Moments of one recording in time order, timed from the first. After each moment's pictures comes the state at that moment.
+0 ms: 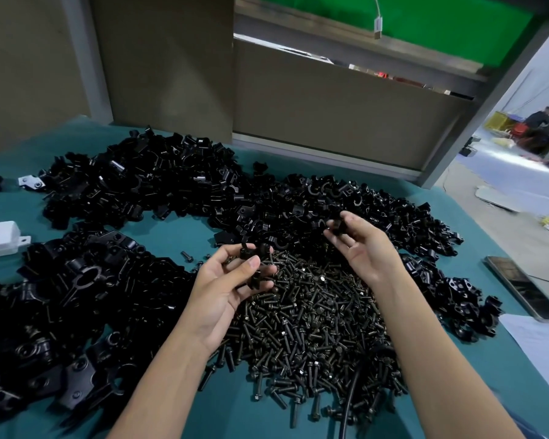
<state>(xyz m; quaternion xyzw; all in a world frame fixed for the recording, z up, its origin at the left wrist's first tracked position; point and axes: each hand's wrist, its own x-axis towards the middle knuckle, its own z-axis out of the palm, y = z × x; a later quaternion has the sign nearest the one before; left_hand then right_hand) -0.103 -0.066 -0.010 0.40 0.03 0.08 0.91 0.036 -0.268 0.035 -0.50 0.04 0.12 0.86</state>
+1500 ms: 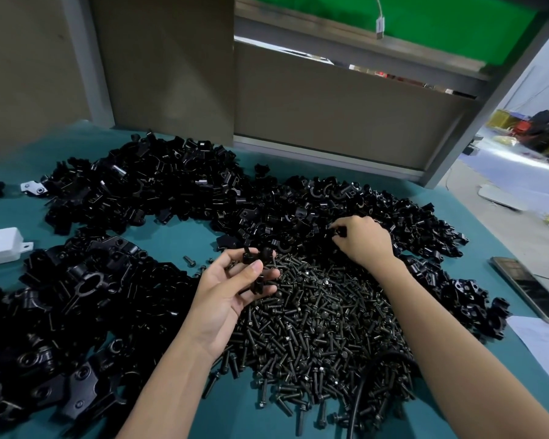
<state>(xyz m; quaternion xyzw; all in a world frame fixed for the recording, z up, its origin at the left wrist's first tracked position) -0.101 -0.064 -0.012 0.40 0.03 0.08 0.91 0.079 -0.269 0.023 -0.98 -0.14 -0.09 0.04</state>
